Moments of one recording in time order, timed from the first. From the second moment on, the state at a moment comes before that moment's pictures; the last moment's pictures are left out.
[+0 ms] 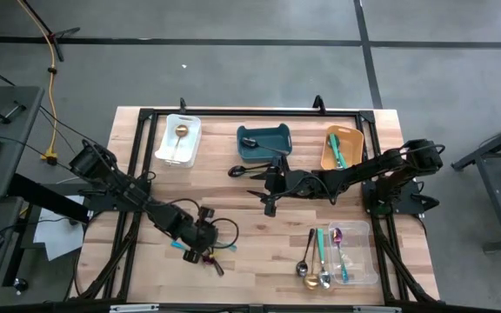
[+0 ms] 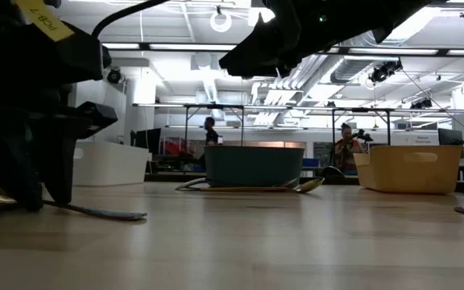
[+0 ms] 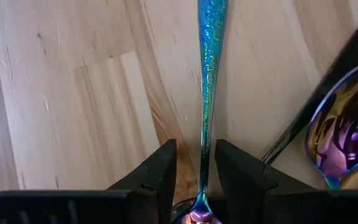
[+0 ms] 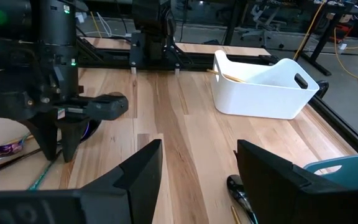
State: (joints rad) left arm -0.56 1.65 0.75 -0.25 -0.21 -0.24; right arm 0.14 1.61 0.87 0.42 0.30 -0.03
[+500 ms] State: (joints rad) left arm -0.54 1.60 0.74 -0.32 -0.21 -0.22; right arm 0.14 1.61 0.87 0.42 0.30 -0.03
